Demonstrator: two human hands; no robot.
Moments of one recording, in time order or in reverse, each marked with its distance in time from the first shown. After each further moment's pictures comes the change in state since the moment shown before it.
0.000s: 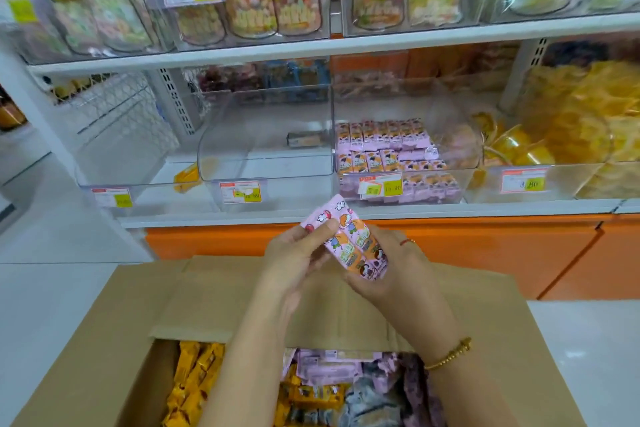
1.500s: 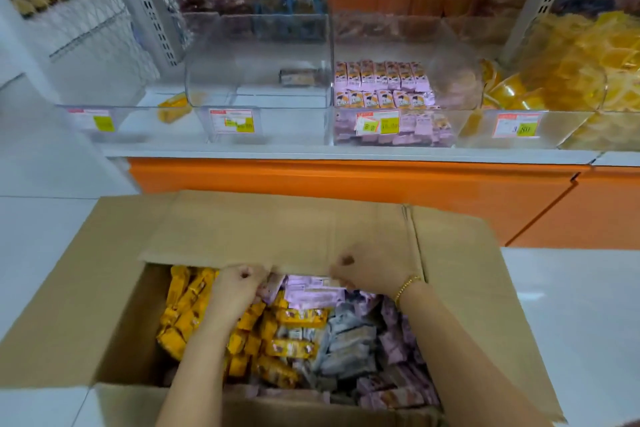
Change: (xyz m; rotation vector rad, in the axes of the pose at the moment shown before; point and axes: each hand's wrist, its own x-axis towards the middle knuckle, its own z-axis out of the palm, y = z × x) left_hand -0.007 -0.136 -0.137 0.690 0.188 -0.086; right_hand -0.036 0.032 0.051 0.054 -0.827 0.345
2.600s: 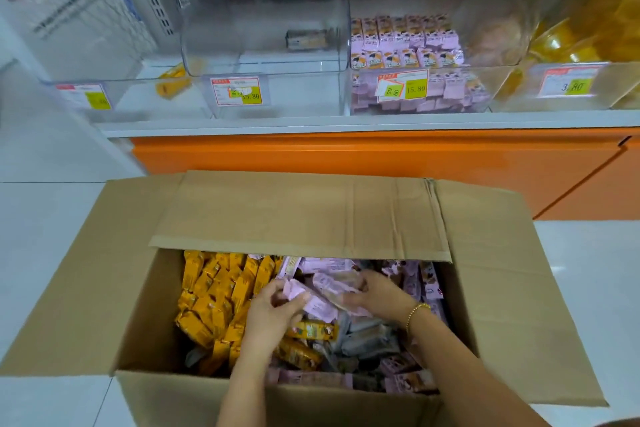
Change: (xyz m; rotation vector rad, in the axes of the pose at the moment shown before) left_hand -0.027 -0.055 0.035 -0.225 -0.080 -0.141; right_hand 0.033 0.065 0.094 0.347 -0.087 0.110
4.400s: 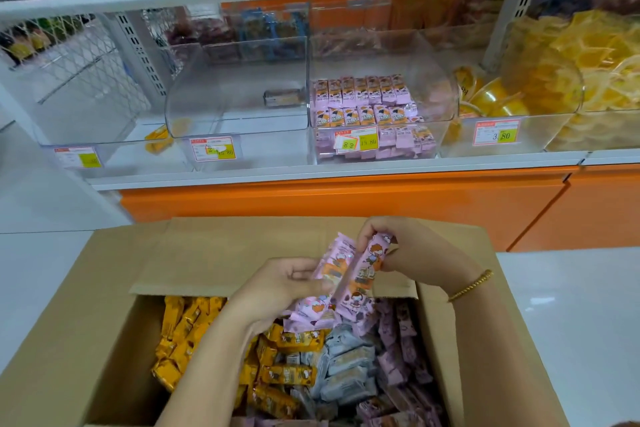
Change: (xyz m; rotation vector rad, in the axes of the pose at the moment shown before) left_hand -0.036 0.157 0.034 0.105 -0.509 0.116; right_hand -0.109 -0.100 -0.142 -0.140 0.202 -0.438
